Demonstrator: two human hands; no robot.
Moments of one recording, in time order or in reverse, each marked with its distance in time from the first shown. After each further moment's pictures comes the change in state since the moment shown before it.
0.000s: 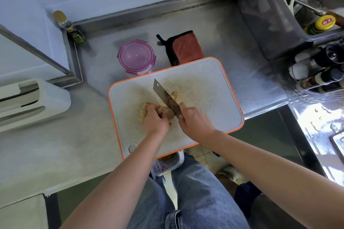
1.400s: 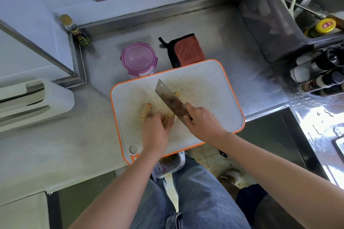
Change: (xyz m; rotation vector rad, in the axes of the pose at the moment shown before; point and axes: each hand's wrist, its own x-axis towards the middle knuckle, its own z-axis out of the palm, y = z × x) left_hand -0.028 -0.005 -0.020 0.545 0.014 0.331; right_hand -0.008 0.015 -0.010 0.011 0.050 -0.040
